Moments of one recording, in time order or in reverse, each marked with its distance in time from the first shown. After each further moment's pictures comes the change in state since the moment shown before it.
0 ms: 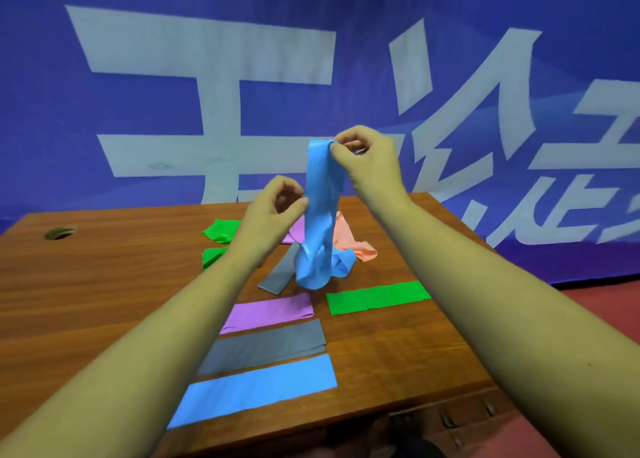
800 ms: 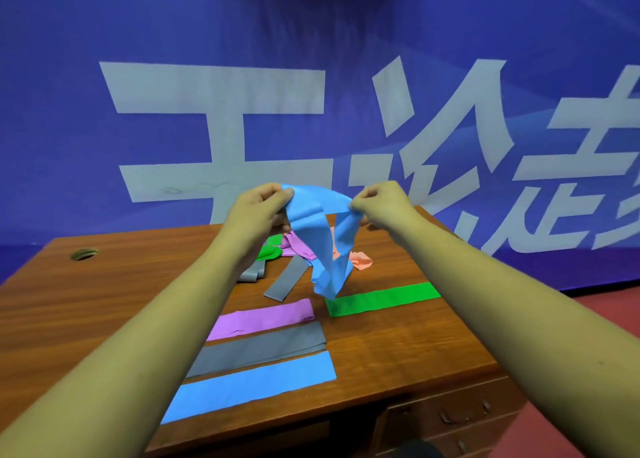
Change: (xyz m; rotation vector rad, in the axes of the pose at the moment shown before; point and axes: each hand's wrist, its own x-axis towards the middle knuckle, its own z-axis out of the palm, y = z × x) left_hand -0.025 0.078 -0.014 -0.249 0.020 -0.214; right_hand -0.033 -0.001 -0.051 -0.236 -0.182 0.462
